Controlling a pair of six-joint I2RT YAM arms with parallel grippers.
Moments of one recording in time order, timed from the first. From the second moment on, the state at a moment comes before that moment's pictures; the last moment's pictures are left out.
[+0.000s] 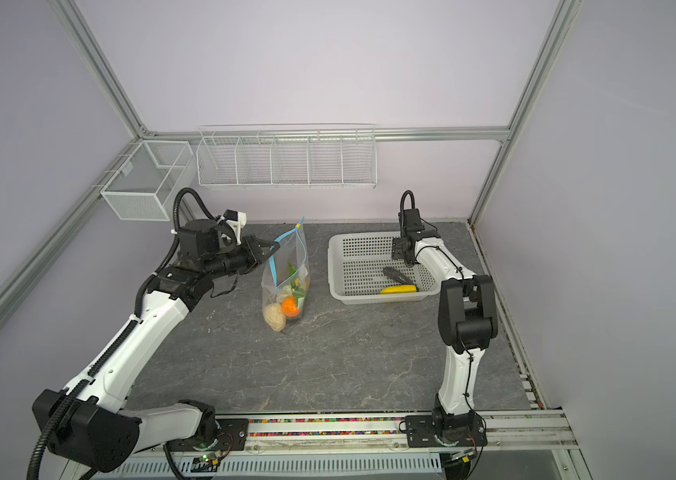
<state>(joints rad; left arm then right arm) -0.33 1.27 1.23 -0.36 0.50 -0.77 0.17 2.00 1.63 -0.61 0.23 0.23</state>
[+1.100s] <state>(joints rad) -0.33 1.32 1.22 -0.32 0.47 -0.76 0.16 2.36 1.99 -0.80 0.20 0.21</state>
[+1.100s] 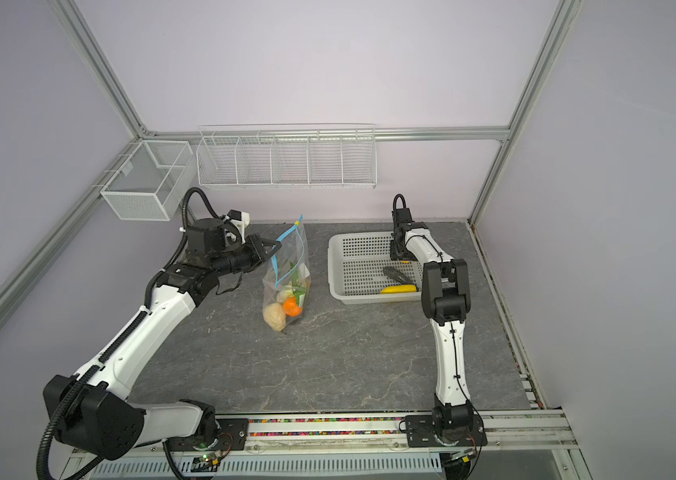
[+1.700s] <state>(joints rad) -0.33 1.29 1.19 -0.30 0.47 -0.78 0.18 2.17 1.94 -0.82 0.17 0.21</state>
